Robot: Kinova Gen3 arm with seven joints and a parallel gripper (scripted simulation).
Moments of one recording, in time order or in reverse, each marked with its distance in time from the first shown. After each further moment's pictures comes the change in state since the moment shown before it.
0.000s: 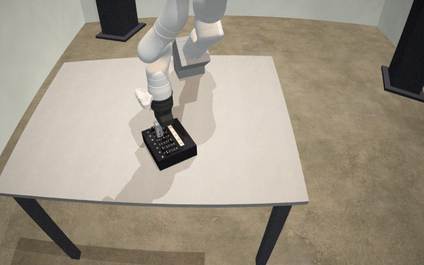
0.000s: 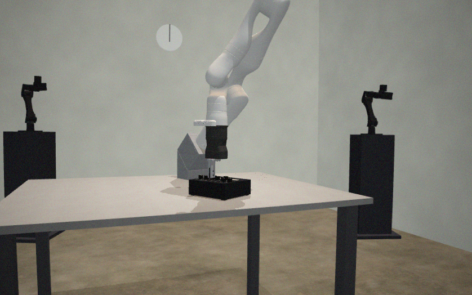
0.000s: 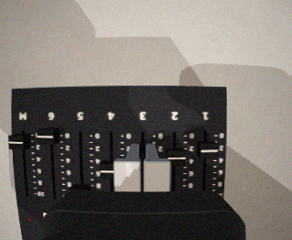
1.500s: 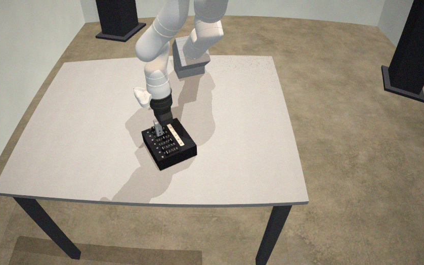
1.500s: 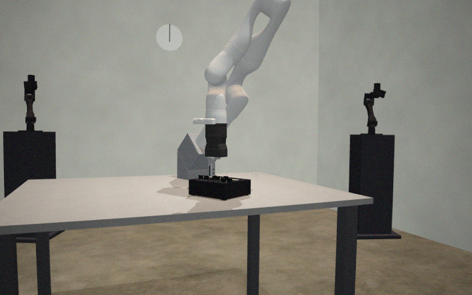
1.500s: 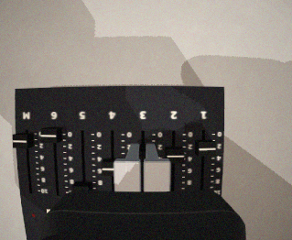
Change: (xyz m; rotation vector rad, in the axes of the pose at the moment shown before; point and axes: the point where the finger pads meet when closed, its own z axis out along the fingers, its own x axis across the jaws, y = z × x) arm 0.000 0.000 -0.006 -0.017 -0.003 0.001
